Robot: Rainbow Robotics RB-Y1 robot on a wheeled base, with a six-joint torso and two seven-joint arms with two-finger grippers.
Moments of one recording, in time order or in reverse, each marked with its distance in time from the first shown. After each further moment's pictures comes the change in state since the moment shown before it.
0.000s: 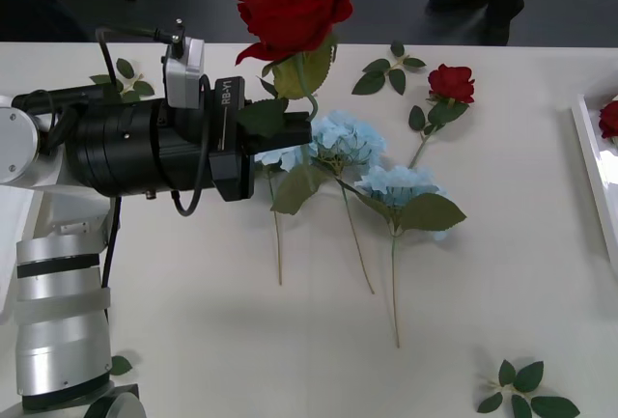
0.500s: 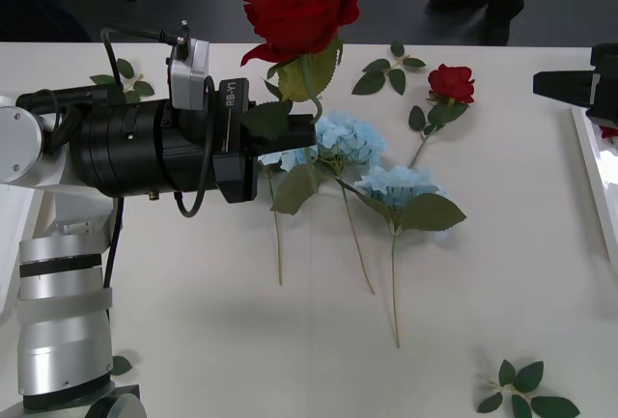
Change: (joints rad) right arm 0.235 -0.189 0.013 -0.303 -0.439 -0.526 0.008; left arm 0.000 0.000 -0.009 0.000 0.000 0.000 0.000
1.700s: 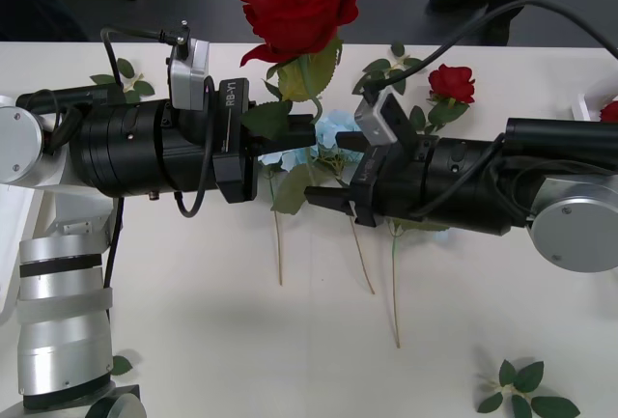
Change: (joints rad) right arm -0.570 0.184 1.063 0.188 -0.092 -0.505 0.457; left arm 0.000 0.000 0.000 0.000 0.000 0.000 0.000
